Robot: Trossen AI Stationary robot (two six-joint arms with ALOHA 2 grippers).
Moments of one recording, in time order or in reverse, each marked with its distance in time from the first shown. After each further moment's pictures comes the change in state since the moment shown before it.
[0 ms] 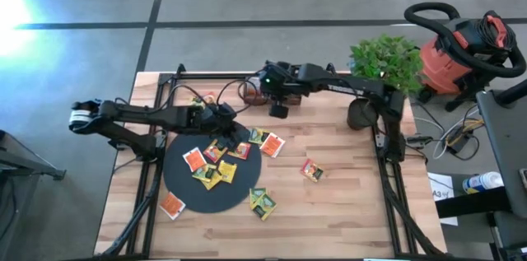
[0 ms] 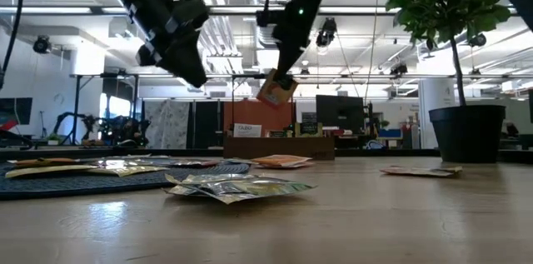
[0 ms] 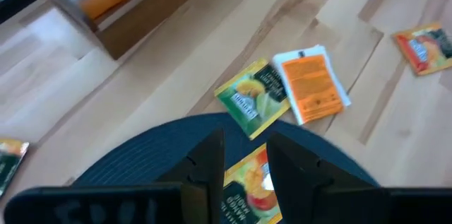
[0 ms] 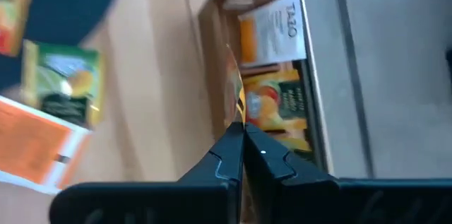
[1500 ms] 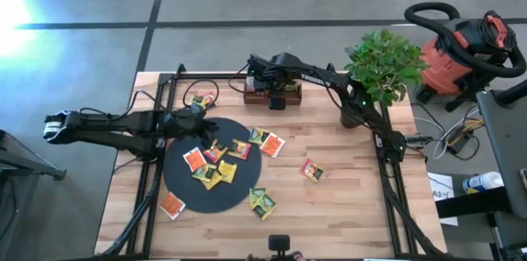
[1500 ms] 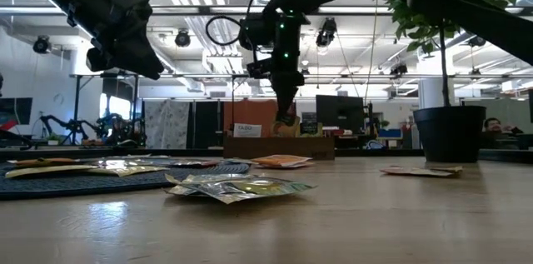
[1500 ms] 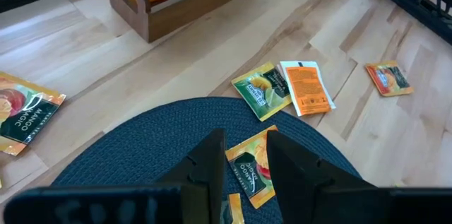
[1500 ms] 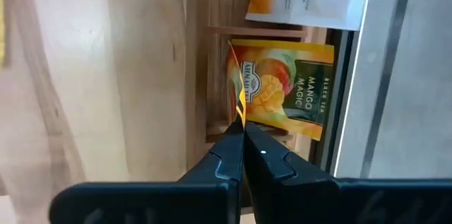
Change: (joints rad) left arm 0.000 -0.469 -0.304 0.028 -0.013 -0.107; right arm -0.119 0.381 0.419 -0.314 -0.061 -0.194
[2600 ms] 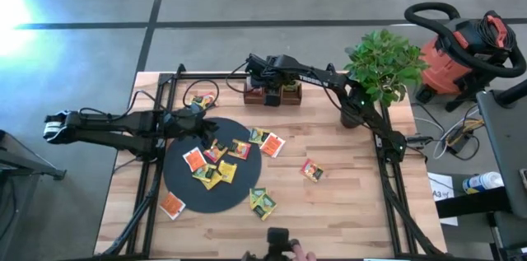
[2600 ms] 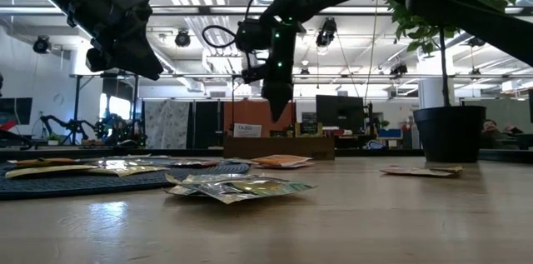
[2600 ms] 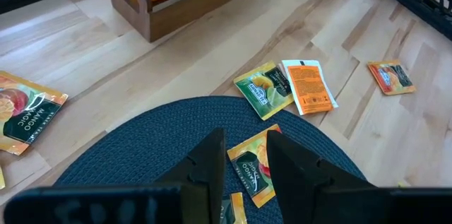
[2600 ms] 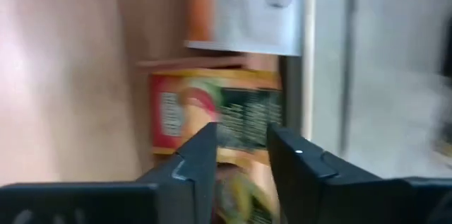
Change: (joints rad) left arm 0.000 0.000 -0.001 -0.004 -0.002 0.005; right arm -0.006 0.015 -0.028 0.153 0.151 0.049
